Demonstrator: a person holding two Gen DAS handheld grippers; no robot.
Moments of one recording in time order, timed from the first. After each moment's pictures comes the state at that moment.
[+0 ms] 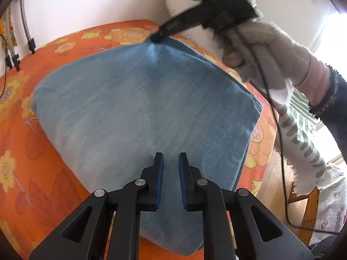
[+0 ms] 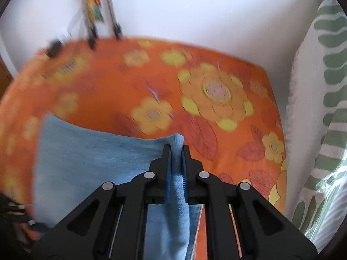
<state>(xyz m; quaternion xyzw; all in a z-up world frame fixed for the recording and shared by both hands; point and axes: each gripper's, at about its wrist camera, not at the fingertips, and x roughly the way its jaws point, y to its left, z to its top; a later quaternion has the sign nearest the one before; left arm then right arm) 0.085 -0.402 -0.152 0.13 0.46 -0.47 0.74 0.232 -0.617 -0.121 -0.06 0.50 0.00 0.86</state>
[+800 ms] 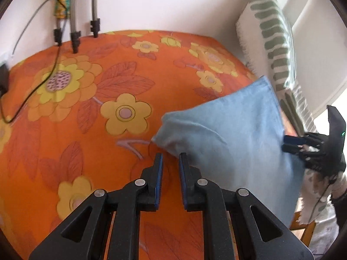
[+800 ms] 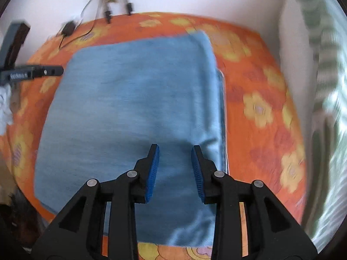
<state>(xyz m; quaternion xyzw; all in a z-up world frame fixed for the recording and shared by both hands) 0.242 -0.321 -0.156 0.07 0.49 -0.38 0.78 0.099 -0.615 -0.148 0.02 0.52 0.01 0.86</state>
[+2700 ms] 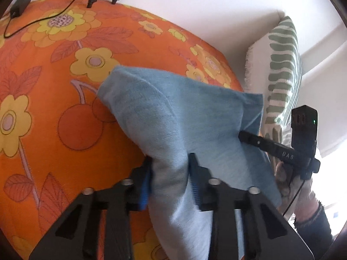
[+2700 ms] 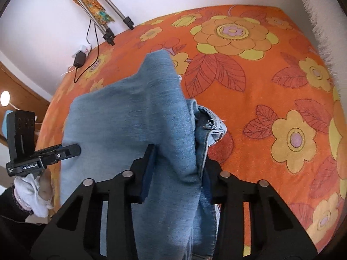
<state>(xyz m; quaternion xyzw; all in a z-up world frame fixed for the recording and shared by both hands) 0.188 -0.348 -0.171 -0.12 0.53 -0.33 0.77 0.177 -0.660 -0.170 0.14 0.51 0.12 0.84</state>
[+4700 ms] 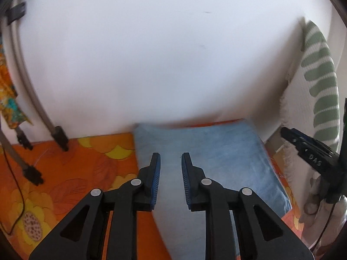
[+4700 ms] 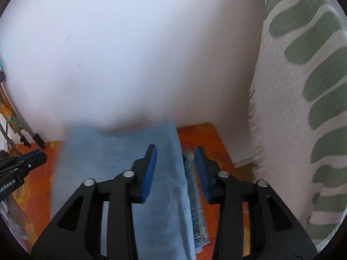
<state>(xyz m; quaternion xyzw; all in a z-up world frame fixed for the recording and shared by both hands) 0.414 -0.502 -0.092 0.02 0.40 -0.28 0.87 0.374 -0.760 -0.080 0.07 0.35 -0.16 0.92</state>
